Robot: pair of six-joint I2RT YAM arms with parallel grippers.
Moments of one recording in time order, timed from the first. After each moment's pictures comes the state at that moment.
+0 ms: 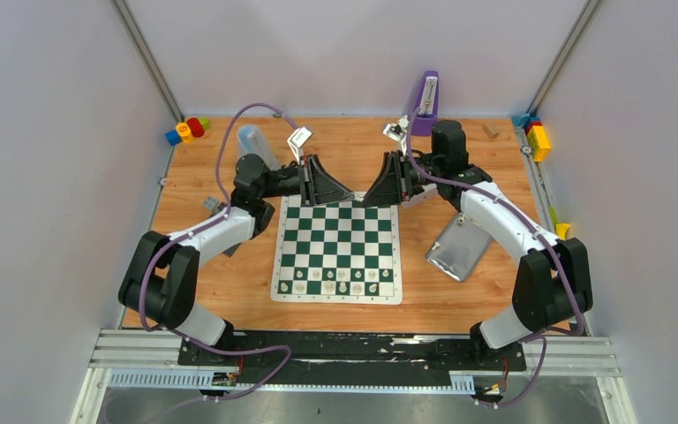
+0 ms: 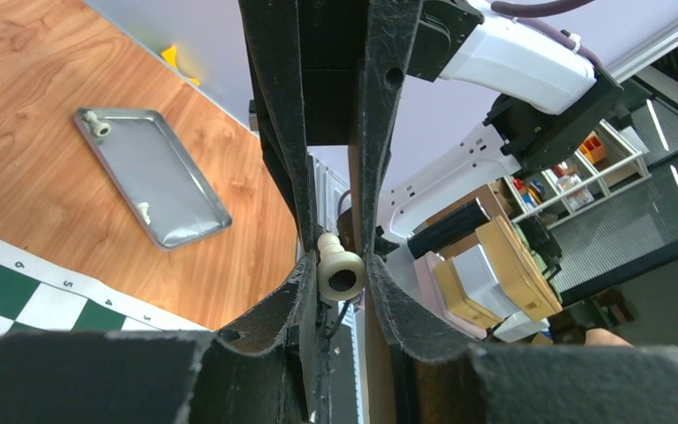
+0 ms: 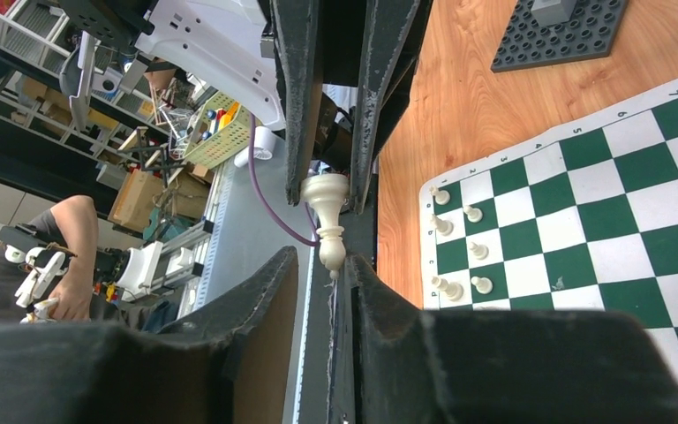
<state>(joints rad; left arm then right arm) -0.42 1.51 0.86 0.95 1.09 -1.07 0.36 1.52 1.18 0.00 -1.36 0.41</state>
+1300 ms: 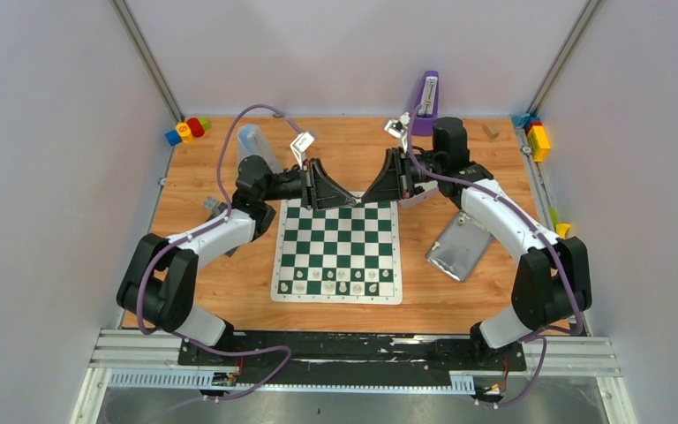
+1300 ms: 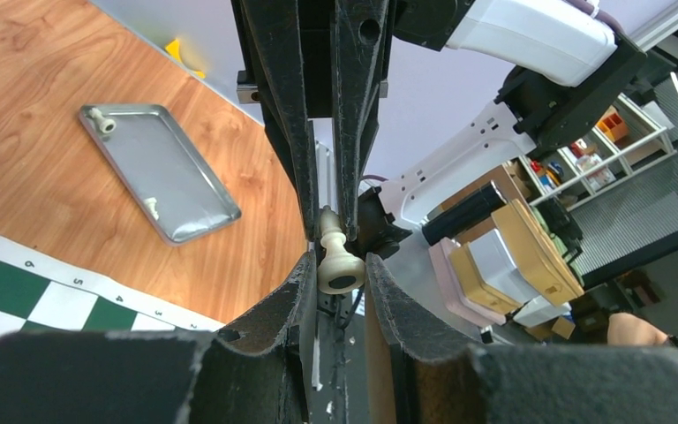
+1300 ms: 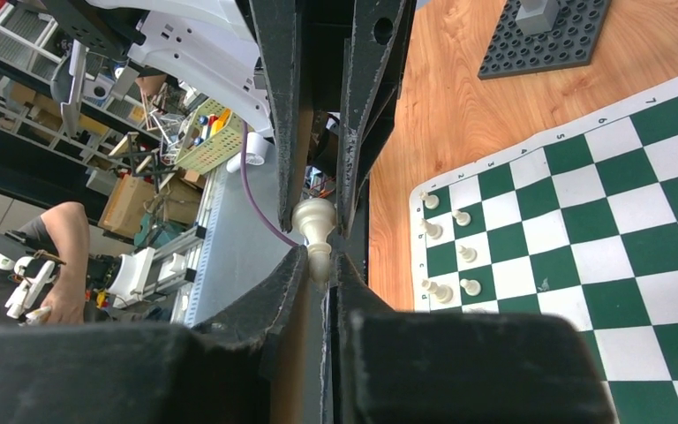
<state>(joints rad) -0.45 1.49 0.84 0.91 1.09 -0.98 0.35 1.53 1.21 -0.02 -1.35 0.40</state>
